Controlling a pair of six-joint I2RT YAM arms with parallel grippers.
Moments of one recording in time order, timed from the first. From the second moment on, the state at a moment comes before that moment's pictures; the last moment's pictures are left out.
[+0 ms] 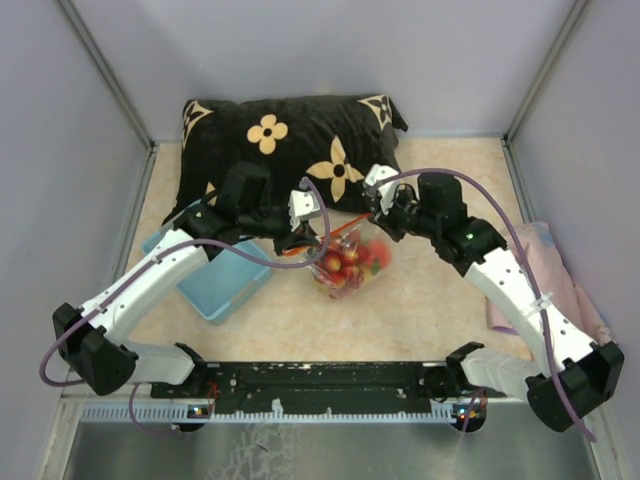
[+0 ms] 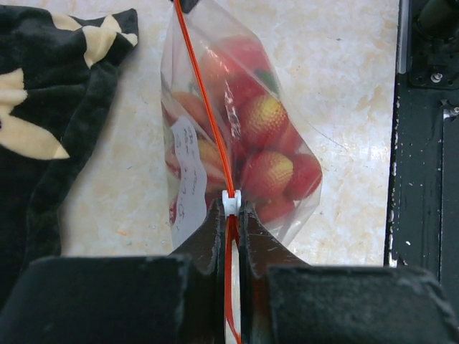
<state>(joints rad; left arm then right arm) -0.66 1.33 1.28 -0.57 0.62 0.48 0.50 1.11 1.11 -0.48 -0.38 -0.45</state>
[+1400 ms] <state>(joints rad) -0.66 1.20 1.09 -0.42 0.32 0.19 0.32 0.90 0.86 -0.23 -0.10 -0.10</state>
